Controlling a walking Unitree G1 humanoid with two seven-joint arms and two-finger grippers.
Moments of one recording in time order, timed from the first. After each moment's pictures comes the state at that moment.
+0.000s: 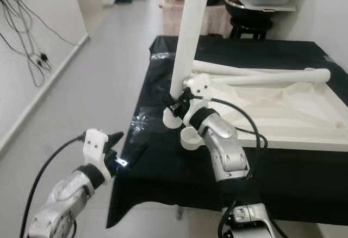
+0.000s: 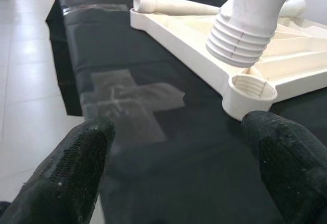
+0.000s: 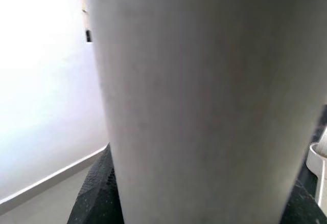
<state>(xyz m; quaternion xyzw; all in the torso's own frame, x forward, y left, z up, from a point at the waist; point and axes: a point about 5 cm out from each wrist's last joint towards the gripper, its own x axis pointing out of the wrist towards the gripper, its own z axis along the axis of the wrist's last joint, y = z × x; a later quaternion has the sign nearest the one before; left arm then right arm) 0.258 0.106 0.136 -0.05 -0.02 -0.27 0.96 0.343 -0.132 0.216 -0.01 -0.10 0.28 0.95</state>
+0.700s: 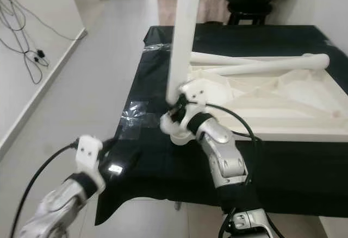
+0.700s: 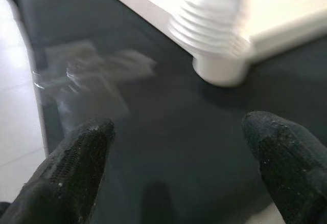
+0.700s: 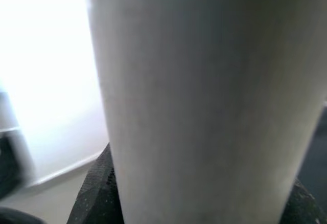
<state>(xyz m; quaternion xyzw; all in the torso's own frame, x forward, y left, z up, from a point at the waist) 0.230 0.116 0.139 0.03 0.00 -0.32 0.95 0.331 -0.115 0.220 -0.02 -0.12 0.42 0.90</state>
